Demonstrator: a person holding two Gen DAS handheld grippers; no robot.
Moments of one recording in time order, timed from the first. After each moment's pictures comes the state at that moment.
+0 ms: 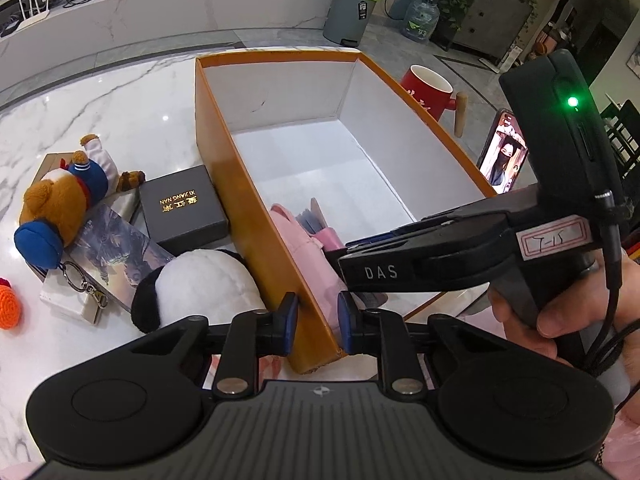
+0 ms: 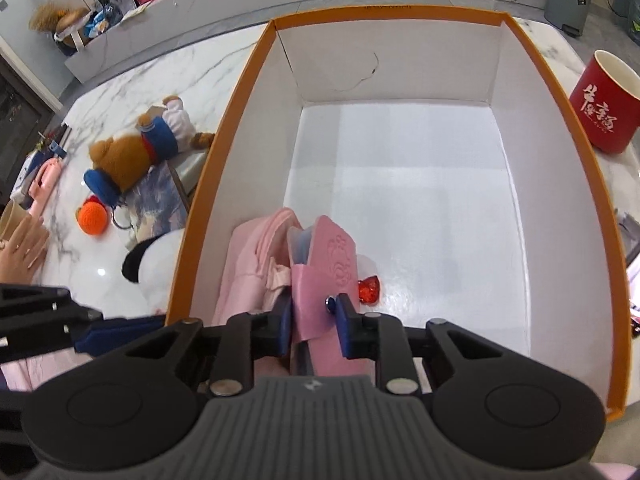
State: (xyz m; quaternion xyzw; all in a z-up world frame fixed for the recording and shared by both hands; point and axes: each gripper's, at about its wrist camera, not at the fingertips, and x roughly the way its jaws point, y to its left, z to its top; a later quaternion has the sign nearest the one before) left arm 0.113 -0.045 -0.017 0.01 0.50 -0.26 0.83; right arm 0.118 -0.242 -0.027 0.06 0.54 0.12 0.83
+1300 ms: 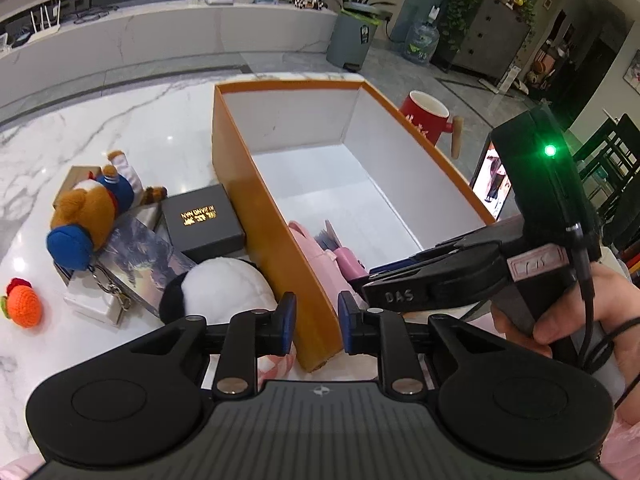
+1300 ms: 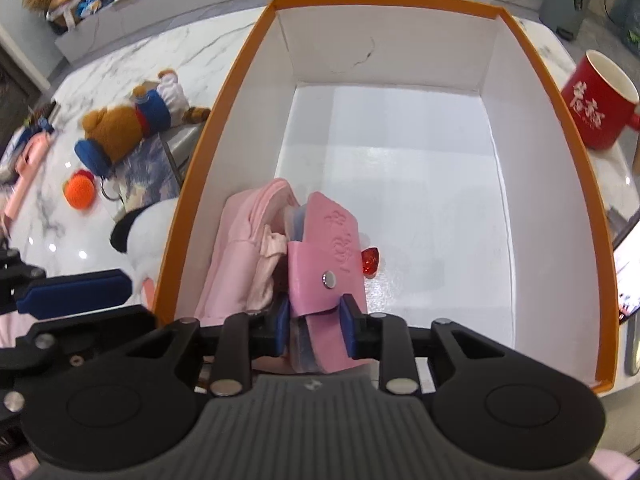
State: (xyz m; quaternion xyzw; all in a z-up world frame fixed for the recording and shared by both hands) left arm 0.096 -0.023 0.005 0.00 0.47 -0.26 0.85; right arm 0.100 -0.237 -0.025 0.03 0.55 0.10 0.83
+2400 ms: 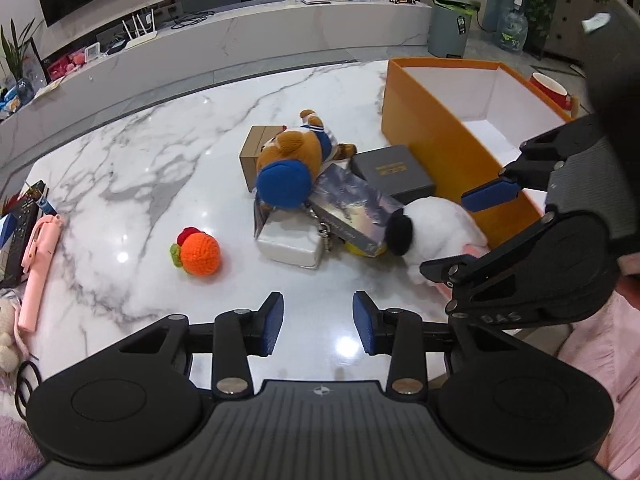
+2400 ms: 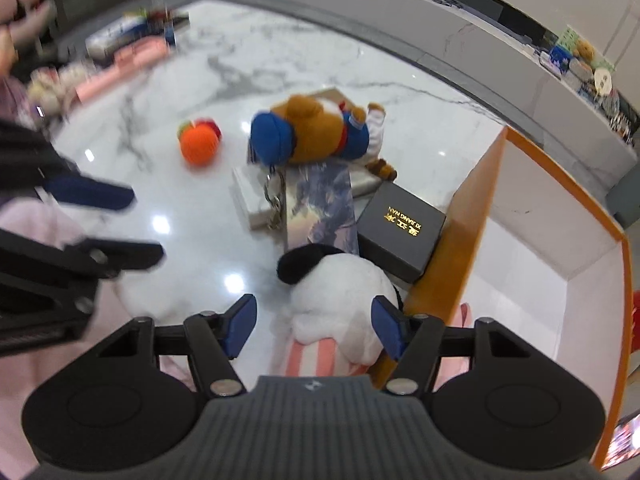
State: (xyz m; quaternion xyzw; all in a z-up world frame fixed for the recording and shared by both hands) left arm 0.075 0.083 -0.009 0.08 0.46 -0.11 0.87; right arm 0.081 -0.079 -0.009 -0.22 0.47 0.22 0.83
